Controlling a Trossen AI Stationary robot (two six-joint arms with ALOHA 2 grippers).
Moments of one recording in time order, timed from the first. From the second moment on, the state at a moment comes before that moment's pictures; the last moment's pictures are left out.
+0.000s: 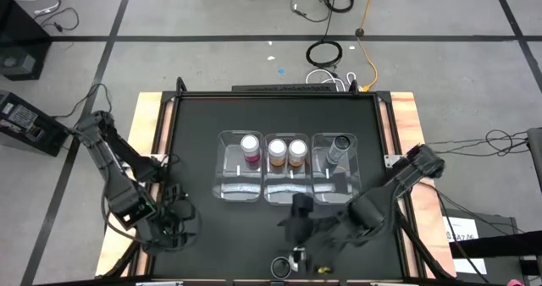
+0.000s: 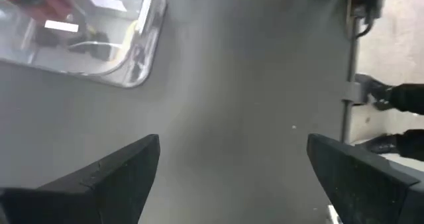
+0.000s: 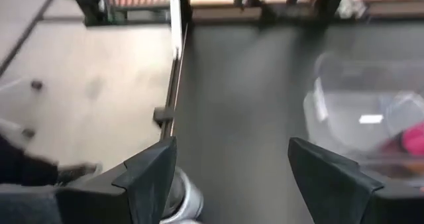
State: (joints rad) left arm -0.94 1.32 1.20 -1.12 -0.34 -1.09; right arm 0.62 1.87 1.99 -0.86 0.38 0.48
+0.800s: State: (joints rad) left arm -0.94 1.32 1.19 -1.11 -0.38 -1.03; right arm 0.63 2.20 2.34 -1.11 0.12 0.71
